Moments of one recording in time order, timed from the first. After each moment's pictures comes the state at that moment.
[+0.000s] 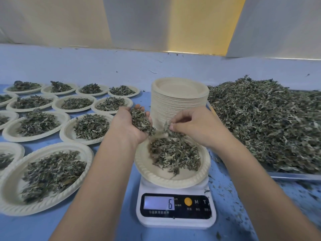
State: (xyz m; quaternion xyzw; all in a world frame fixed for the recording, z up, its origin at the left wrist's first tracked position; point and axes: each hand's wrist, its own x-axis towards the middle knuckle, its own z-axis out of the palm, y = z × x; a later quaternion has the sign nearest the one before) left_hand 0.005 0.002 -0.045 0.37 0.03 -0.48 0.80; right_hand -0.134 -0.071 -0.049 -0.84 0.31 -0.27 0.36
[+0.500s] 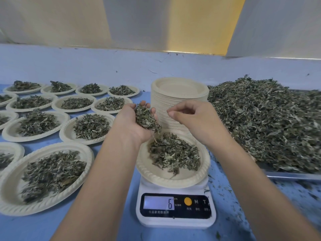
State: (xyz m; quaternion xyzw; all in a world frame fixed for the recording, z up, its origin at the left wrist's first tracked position) left_hand -0.006 0.003 -0.037 0.34 0.01 -0.50 0.80; right_hand -0.131 -0.069 -0.050 -0.79 0.27 -0.37 0.41
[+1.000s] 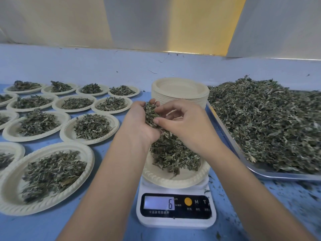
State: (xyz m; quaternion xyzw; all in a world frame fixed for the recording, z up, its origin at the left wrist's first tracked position) left_hand -0.021 -0.002 -0.031 0.34 -0.01 -0.51 0.79; right_hand -0.116 -0.051 -0.054 -0.80 0.19 -0.40 0.40
